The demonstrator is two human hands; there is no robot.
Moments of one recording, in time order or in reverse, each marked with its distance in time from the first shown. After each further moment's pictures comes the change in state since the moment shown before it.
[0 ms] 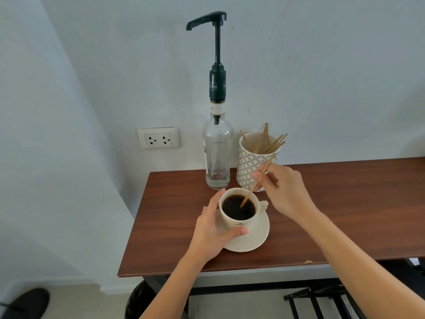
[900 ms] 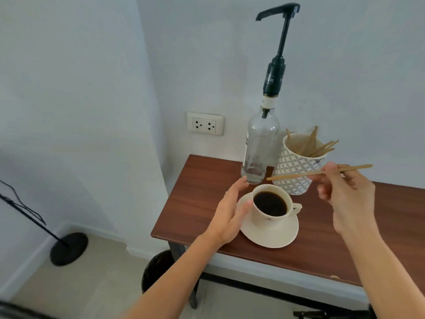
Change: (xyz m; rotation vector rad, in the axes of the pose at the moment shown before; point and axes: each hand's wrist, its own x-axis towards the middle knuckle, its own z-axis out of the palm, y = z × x) left_hand -0.015 0.018 -0.014 -0.031 0.126 -0.027; right_hand -0.005 0.005 -0.013 0.737 0.299 0.324
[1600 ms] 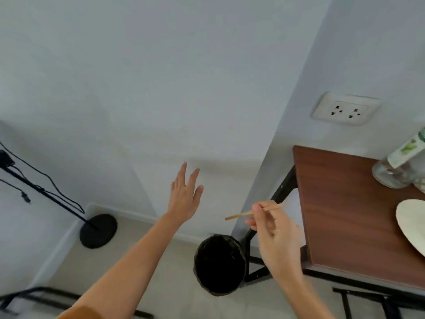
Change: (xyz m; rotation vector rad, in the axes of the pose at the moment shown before) left_hand 0.000 -0.290 -0.358 0.631 0.106 -0.165; right_hand -0.217 0.111 0.368 -0.419 -0.323 -0.033
